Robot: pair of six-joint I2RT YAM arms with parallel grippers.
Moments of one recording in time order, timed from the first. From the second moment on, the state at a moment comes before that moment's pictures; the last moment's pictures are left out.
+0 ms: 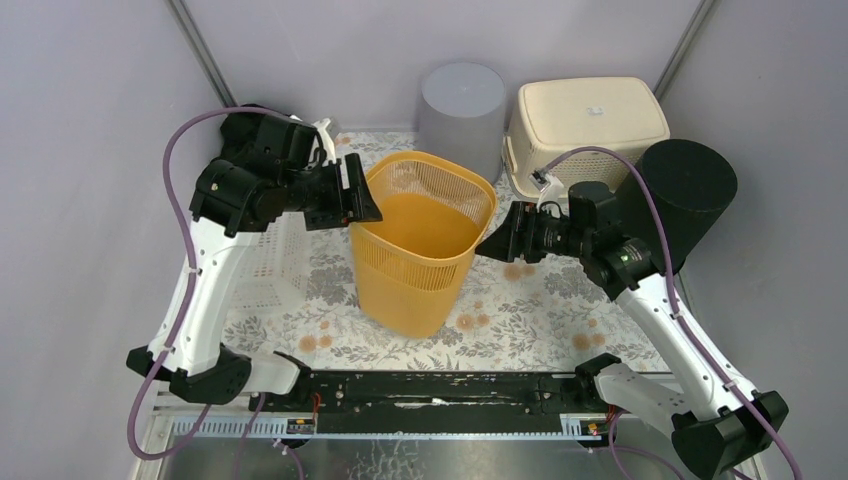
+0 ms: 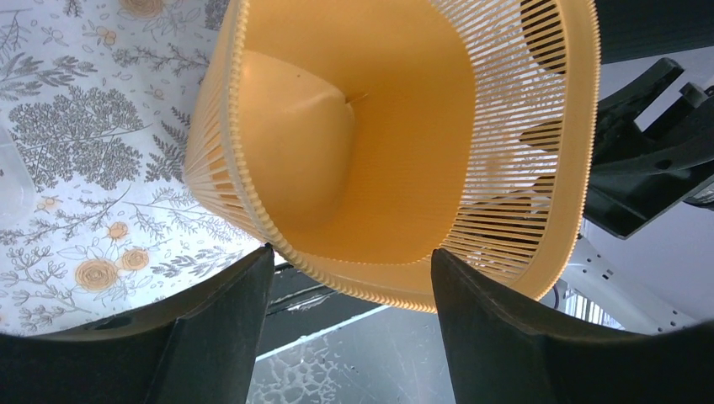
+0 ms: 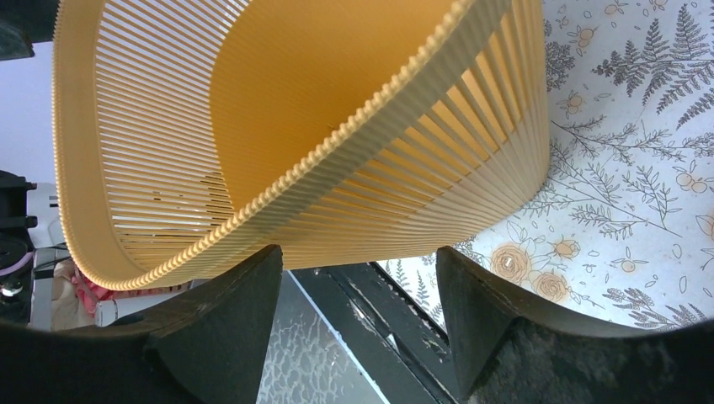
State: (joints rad) left arm -0.43 1.36 1.94 -1.41 0.23 -0.54; right arm 0.42 0.98 1.00 -0.54 -0.59 0.57
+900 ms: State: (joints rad) left arm -0.52 1.26 1.84 -1.34 0.35 -0.60; right arm 0.42 1.01 1.20 -0.75 -0.47 0.53
